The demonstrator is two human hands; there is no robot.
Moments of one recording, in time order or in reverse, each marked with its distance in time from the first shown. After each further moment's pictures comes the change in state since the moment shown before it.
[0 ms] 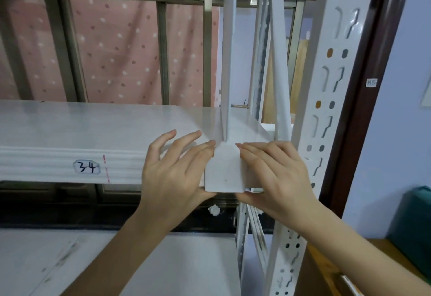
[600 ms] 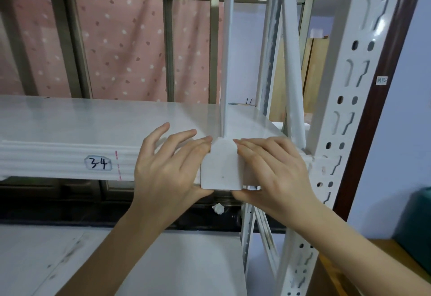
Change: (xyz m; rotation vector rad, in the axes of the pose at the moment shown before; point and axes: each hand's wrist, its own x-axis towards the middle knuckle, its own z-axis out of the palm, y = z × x) left_hand -0.008 -0.022 -0.007 0.015 0.006 -0.007; right_hand 0.012 -0.017 0.014 0.034 -0.016 0.002
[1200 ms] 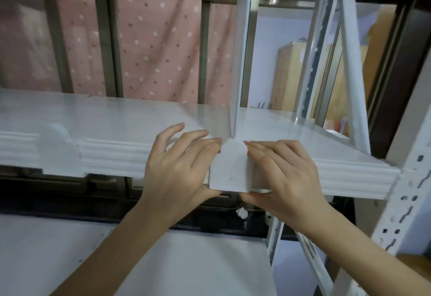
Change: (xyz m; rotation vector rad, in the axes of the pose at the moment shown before) left_hand -0.029 -0.089 -0.032 -0.006 -0.060 0.018; right_hand 0.051 -0.066 0.050 0.001 0.045 -0.034
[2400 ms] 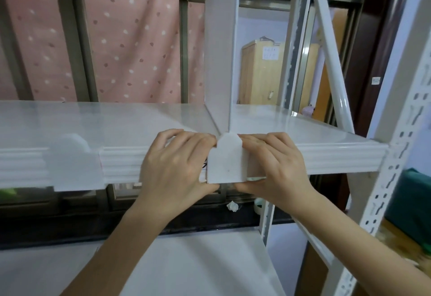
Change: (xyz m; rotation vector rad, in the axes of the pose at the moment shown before) left_hand -0.019 -0.051 -0.008 -0.223 -0.148 -0.041; right_hand 0.024 -0.038 0.027 -0.077 0.004 0.075
